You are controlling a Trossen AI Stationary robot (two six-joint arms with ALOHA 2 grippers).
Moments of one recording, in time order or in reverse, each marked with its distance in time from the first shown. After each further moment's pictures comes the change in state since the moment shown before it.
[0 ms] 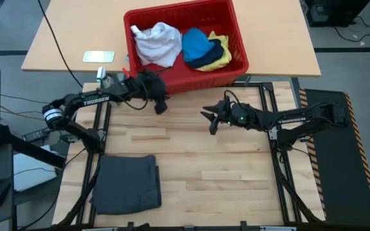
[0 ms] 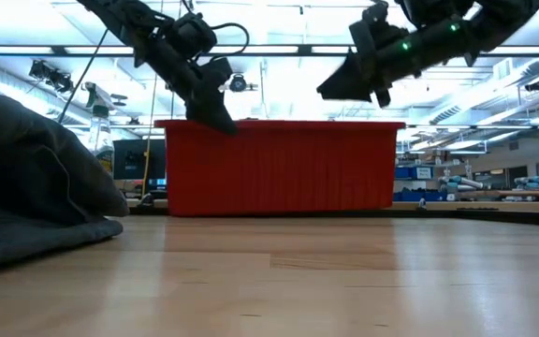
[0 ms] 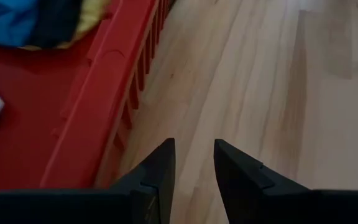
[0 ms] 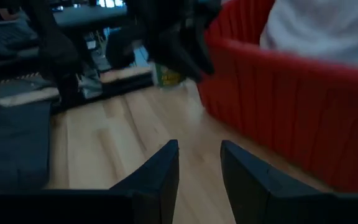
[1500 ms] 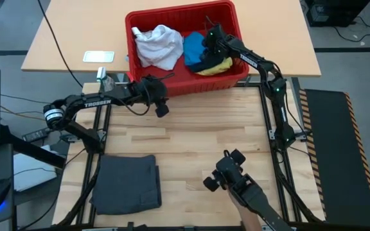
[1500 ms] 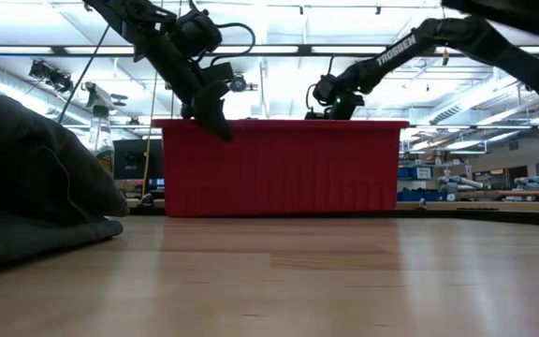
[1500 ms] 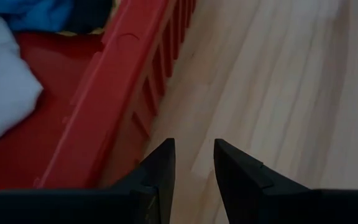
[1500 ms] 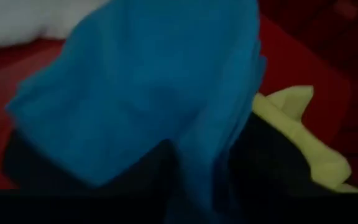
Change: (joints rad) left arm -0.056 0.005 -0.005 -0.031 -0.195 -0.030; right arm -0.782 0.972 1.406 -0.987 -0.156 -0.390
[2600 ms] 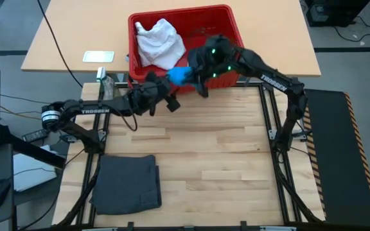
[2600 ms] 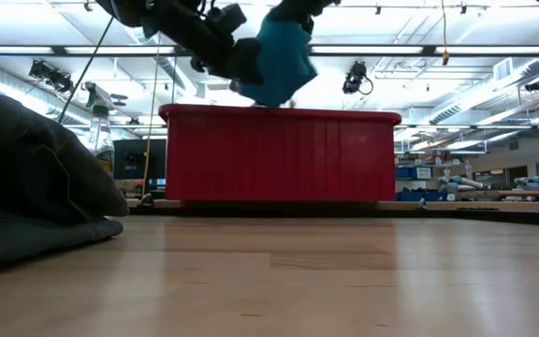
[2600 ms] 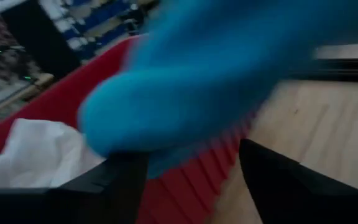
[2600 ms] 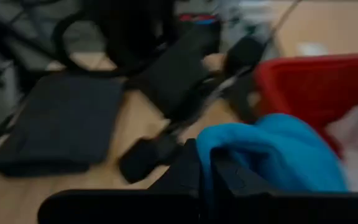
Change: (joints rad) left arm -0.235 -0.074 -0.005 0.498 -0.482 0.099; right arm 0.506 -0.436 -0.009 -0.221 -0.570 -0.004
